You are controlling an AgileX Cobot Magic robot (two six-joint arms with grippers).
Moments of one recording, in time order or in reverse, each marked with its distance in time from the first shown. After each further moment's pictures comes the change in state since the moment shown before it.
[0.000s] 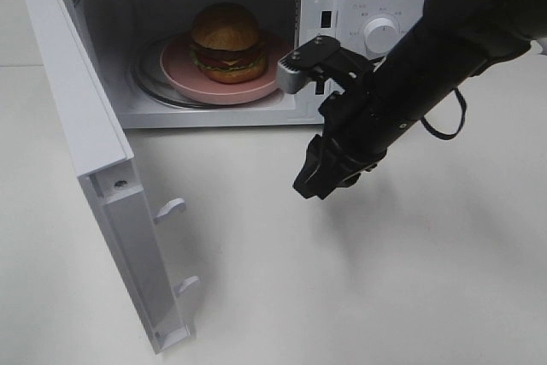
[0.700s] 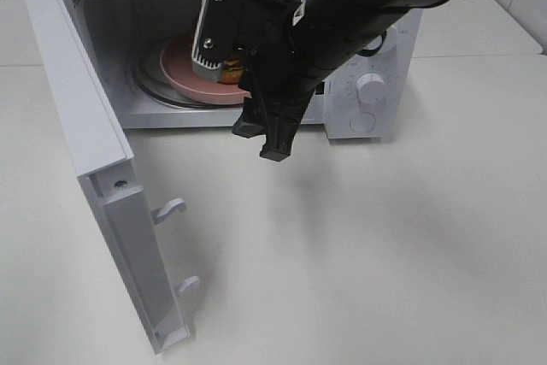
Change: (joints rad) left arm 0.000 0.000 0.000 0.000 0.000 0.000; right arm 0.184 0.042 -0.215 -0.342 -0.184 -0.127
